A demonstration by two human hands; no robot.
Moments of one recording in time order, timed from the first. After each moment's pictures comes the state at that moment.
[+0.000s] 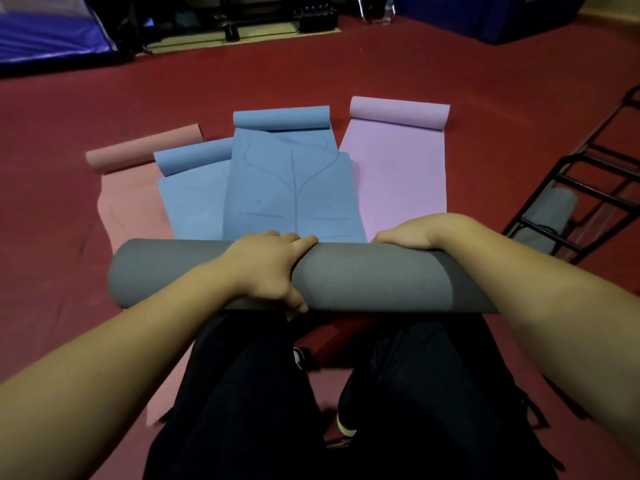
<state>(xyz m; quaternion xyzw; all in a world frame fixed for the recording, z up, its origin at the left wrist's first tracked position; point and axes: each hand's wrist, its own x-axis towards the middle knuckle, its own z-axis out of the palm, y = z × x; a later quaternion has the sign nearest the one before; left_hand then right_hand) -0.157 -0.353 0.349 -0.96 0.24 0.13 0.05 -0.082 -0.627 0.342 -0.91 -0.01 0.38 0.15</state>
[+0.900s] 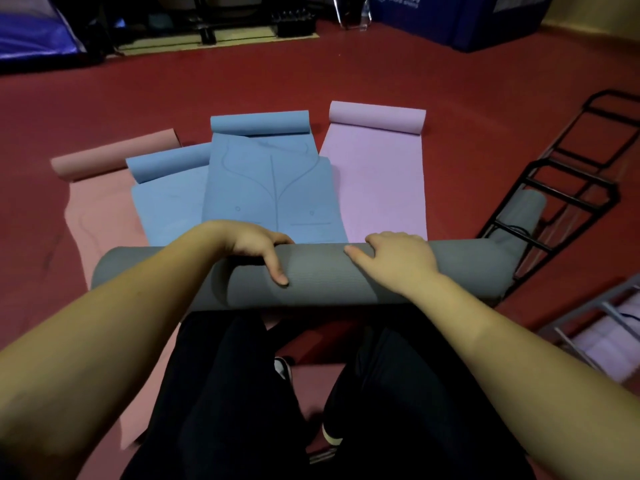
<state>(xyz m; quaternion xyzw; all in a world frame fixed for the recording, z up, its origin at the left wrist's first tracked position) -0.073 -0.349 0.335 -0.86 0.10 0.44 -0.25 -0.126 -0.623 0.301 -0.99 -0.10 -0.01 0.00</state>
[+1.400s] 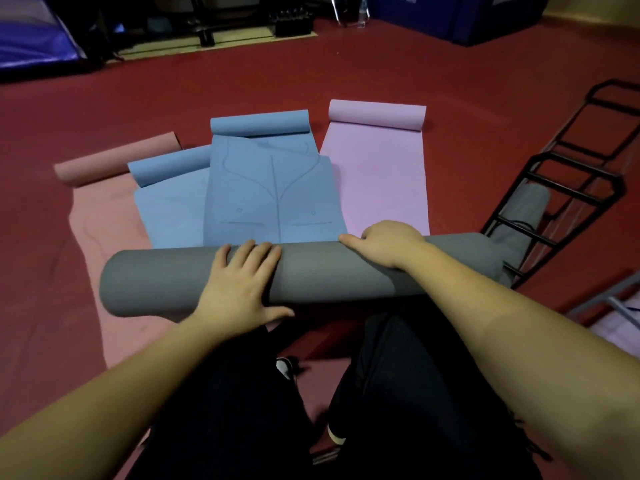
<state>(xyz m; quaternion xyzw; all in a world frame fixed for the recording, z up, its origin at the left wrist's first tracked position) -0.164 -0.333 0.273 -0.96 0.23 -0.13 0.04 -0.084 -0.620 0.305 -0.99 -0.07 0.14 0.06</state>
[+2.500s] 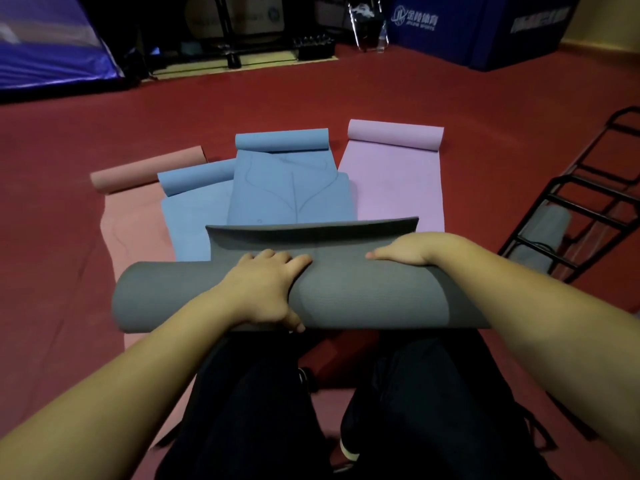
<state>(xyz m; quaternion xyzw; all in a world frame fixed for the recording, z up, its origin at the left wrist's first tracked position) -0.169 -0.341 0.350 -0.97 0.21 0.11 0.04 -0.086 -0.614 0.349 -0.94 -0.08 0.32 0.11</state>
